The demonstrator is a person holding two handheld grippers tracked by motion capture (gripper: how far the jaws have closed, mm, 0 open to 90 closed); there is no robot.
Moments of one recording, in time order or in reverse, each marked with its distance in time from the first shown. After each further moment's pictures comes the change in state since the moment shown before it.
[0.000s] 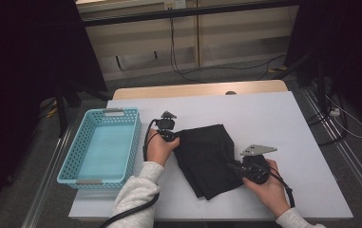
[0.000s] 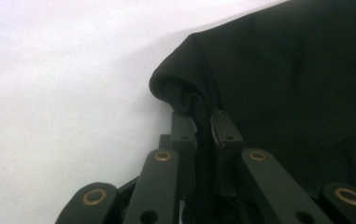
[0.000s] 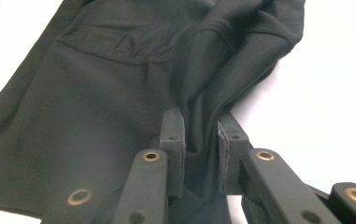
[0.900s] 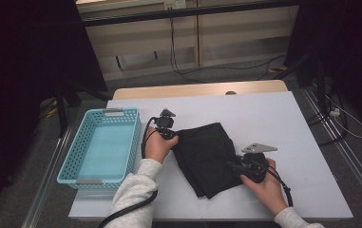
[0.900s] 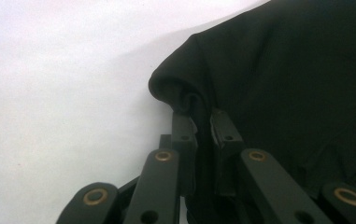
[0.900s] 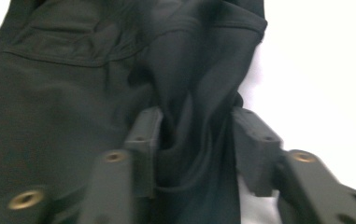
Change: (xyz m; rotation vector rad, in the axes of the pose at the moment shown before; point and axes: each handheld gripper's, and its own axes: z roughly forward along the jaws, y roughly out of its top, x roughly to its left) left arm 0.002 0.005 -0.003 0.031 0.004 0.014; right arm -0.010 -0.005 0.014 -0.025 -0.039 0.077
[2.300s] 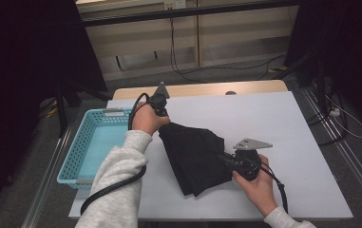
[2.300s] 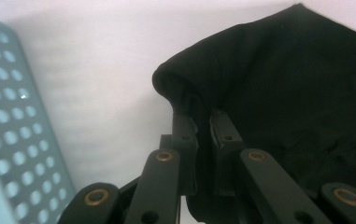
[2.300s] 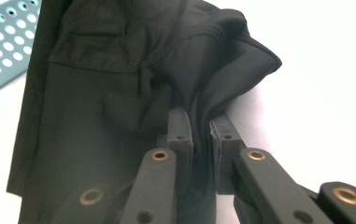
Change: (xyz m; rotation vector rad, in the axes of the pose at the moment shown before) left arm -0.002 0.056 -0.076 0.258 0.115 -0.013; right arm 0.038 0.033 -0.017 -0.097 0.082 -0.032
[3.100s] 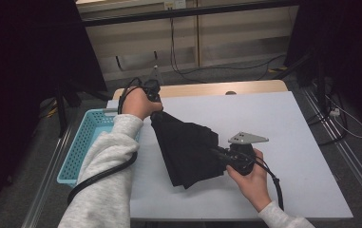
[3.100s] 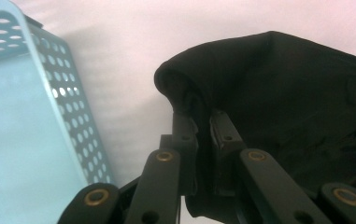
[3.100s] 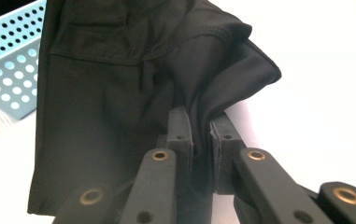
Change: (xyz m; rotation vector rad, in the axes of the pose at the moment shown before) left arm 0.006 0.014 -0.048 0.020 0.029 0.014; right arm 0.012 0.023 0.002 -0.057 0.035 0.001
